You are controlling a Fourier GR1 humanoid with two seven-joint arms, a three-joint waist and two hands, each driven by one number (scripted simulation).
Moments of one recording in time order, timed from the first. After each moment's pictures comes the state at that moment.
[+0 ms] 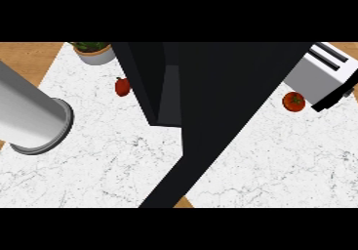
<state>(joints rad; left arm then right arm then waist) 0.37 1.17 -0.33 -1.68 1.27 -0.25 -0.90 -0.52 -0.15 0.84 -2.26 0.00 -0.43 0.64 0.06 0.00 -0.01</state>
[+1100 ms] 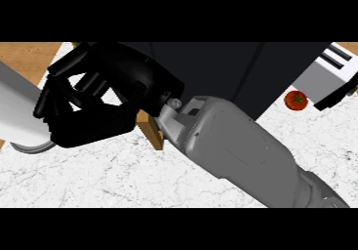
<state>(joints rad) 0.46 1.17 -0.14 -1.58 1.27 -0.41 -0.80 -1.12 -0.01 0.44 -1.37 -0.48 -0.02 0.50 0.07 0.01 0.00</state>
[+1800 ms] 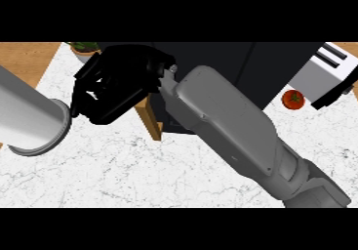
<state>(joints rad) 0.50 1.12 -0.04 -1.54 1.26 -0.47 -0.73 -1.23 0.00 0.42 -0.97 -0.76 0.41 0.51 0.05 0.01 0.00</state>
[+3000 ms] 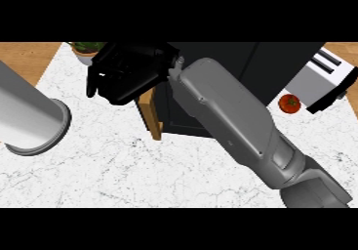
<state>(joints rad) 0.48 1.05 0.07 -1.54 1.21 -0.50 -0.62 -1.27 0.00 0.38 -0.77 -0.73 0.54 0.25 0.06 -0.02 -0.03</state>
